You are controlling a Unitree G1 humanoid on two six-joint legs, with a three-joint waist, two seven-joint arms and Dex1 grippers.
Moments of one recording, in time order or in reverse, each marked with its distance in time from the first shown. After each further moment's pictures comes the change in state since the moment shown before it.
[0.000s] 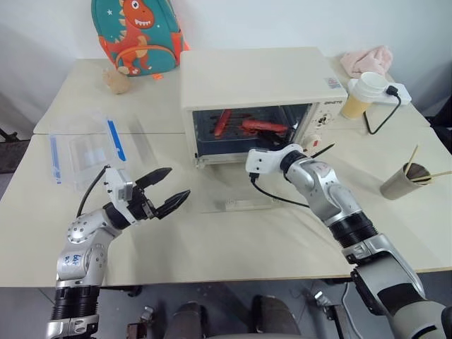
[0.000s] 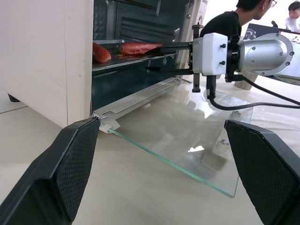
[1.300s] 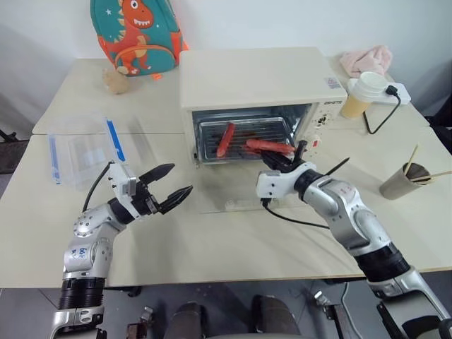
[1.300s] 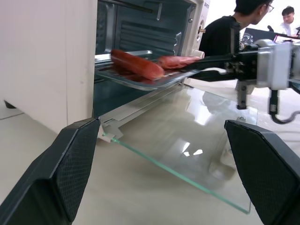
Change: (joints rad) left arm -0.050 0.000 -0.019 0.070 0.005 -0.029 -0.009; right arm 0.326 -0.146 -0.070 -0.500 0.031 0.004 0.152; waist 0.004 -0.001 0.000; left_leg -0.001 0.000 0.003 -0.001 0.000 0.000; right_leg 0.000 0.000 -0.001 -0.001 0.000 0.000
